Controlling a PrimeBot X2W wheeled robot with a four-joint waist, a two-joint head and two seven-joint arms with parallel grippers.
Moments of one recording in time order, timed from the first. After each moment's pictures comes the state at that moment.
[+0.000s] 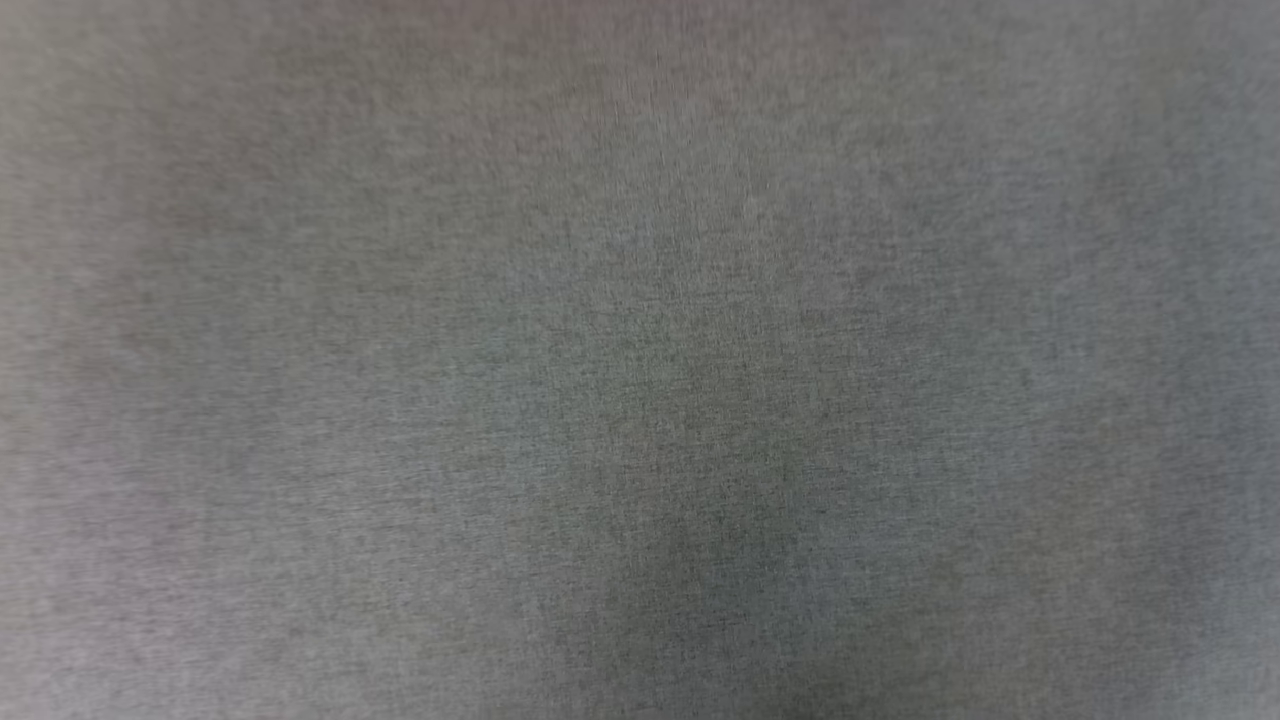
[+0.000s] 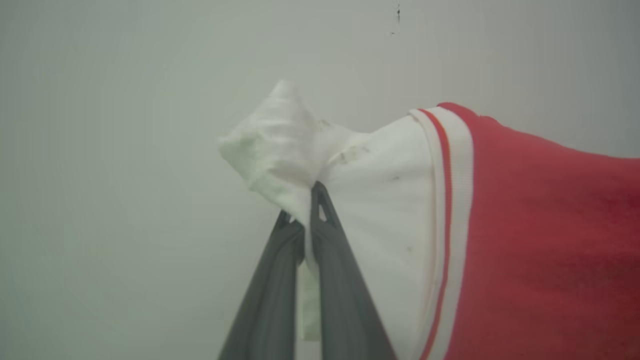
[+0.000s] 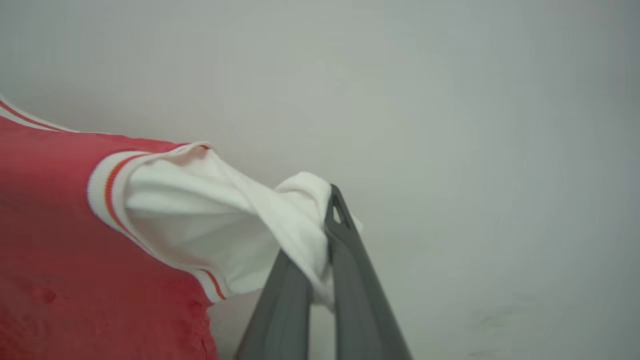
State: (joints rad) left arm -1.61 0.48 -0.31 0.69 -0.48 -0.04 -0.09; right arm -1.55 -0.31 0.06 0.57 0.20 0.13 0.21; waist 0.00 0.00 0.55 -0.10
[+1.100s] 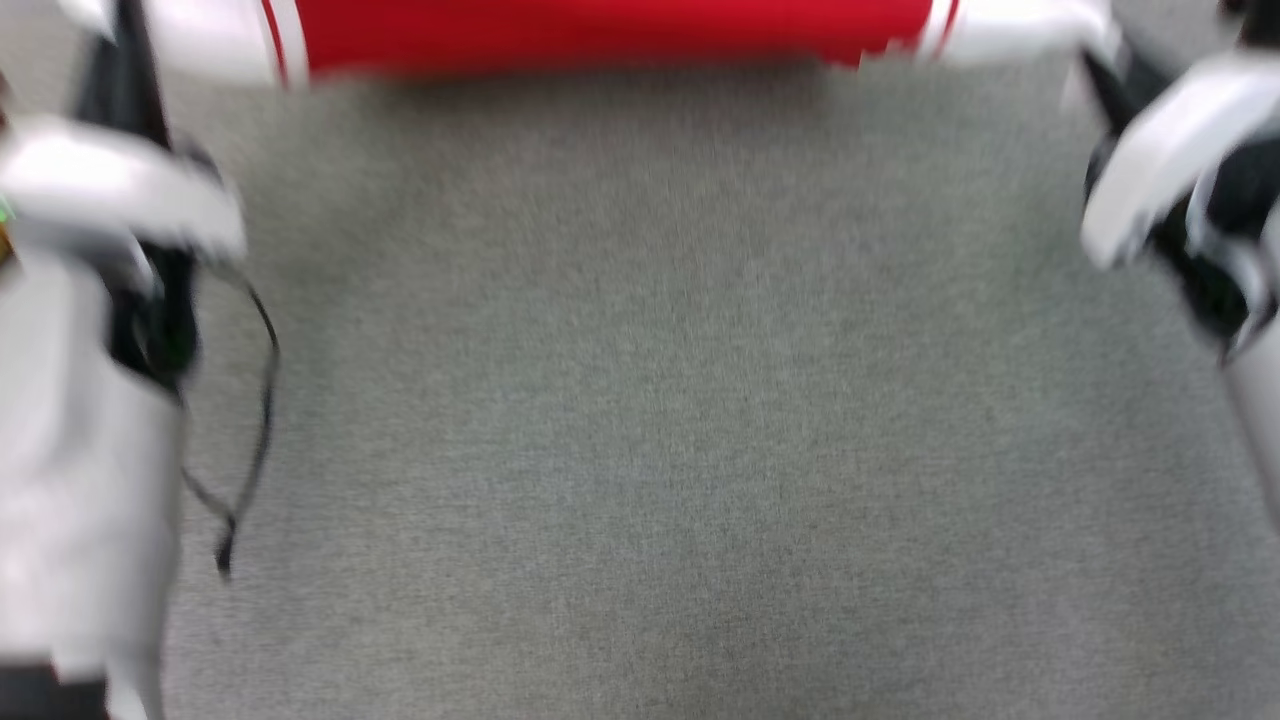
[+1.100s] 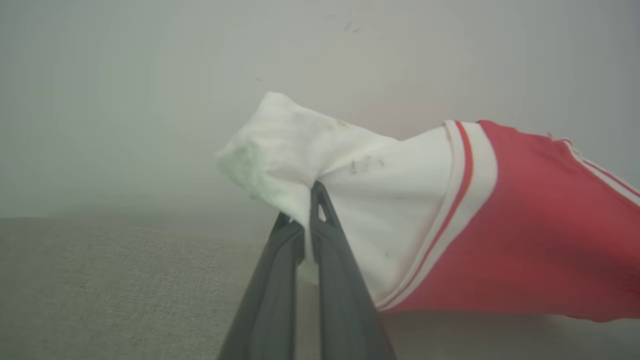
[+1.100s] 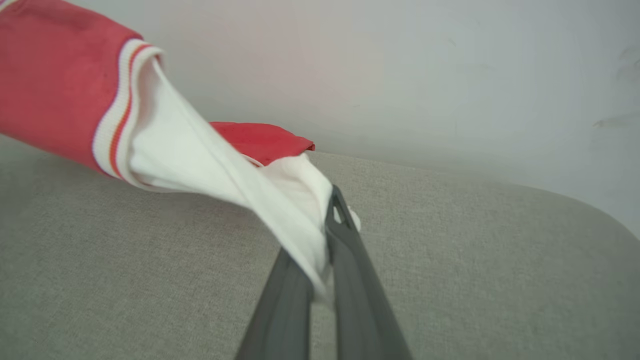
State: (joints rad) left arm -0.90 0.37 -0.13 0.70 -0.62 -0.11 -0.26; right arm -0.97 -0.39 0.39 0.66 0.55 0.13 0.09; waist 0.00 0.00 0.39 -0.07
